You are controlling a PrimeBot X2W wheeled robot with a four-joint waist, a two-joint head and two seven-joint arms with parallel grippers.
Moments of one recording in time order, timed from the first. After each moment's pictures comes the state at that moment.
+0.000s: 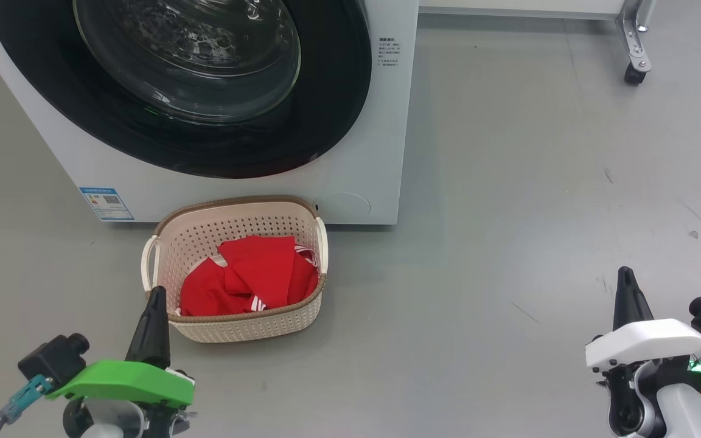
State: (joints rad) left arm -0.10 0.05 -0.15 0.28 -0.88 -0.12 -0.15; right arm -0.07 -0.07 0.03 0.26 0.69 0.00 -0.12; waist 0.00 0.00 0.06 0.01
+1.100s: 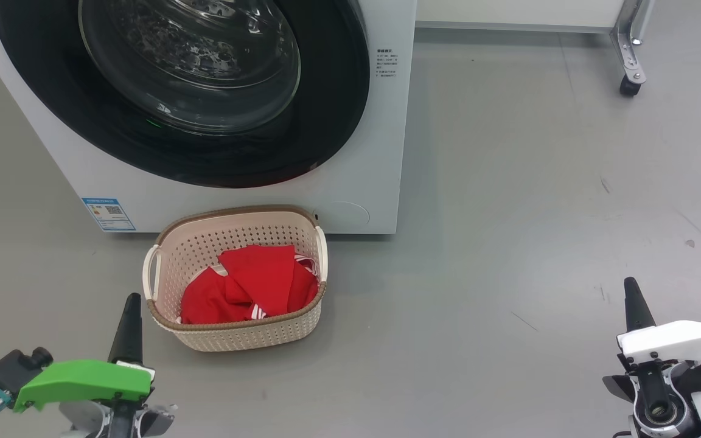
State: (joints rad) left arm -0.10 0.05 -0.07 0.28 -1.24 -0.12 -0.05; right arm -0.07 -0.06 -0.05 0.27 1.11 0.05 -0.01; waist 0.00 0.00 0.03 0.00
